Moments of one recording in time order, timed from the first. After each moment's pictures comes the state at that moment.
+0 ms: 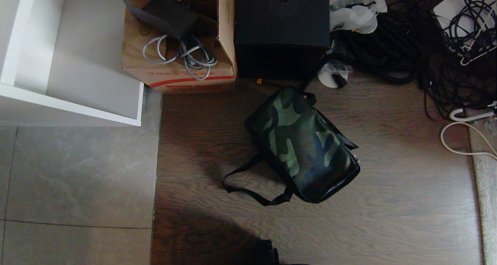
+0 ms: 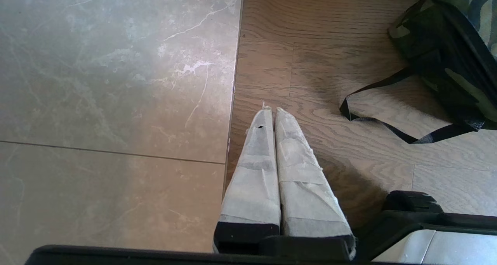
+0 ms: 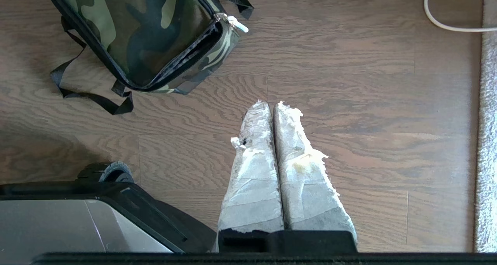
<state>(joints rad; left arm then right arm) 0.00 0.00 0.00 -0.03 0.01 -0.04 0.00 0.00 0.00 0.00 0.01 0.01</state>
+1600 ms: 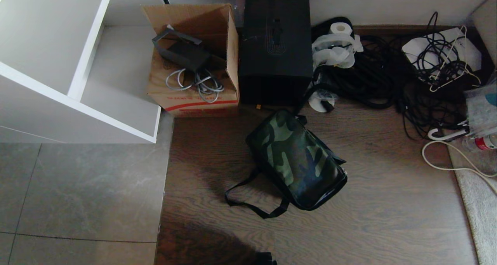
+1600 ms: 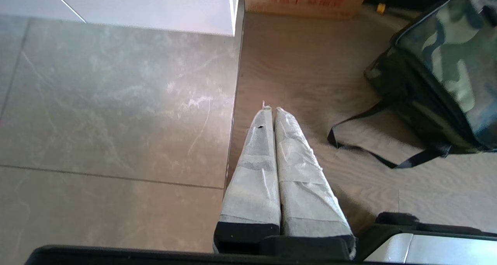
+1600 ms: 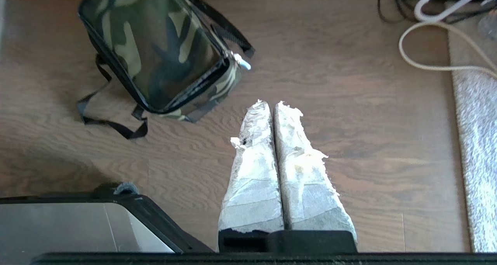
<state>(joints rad) 0.00 0.00 0.00 -0.03 0.01 -0.04 0.00 0.00 0.00 0.00 0.01 0.01</state>
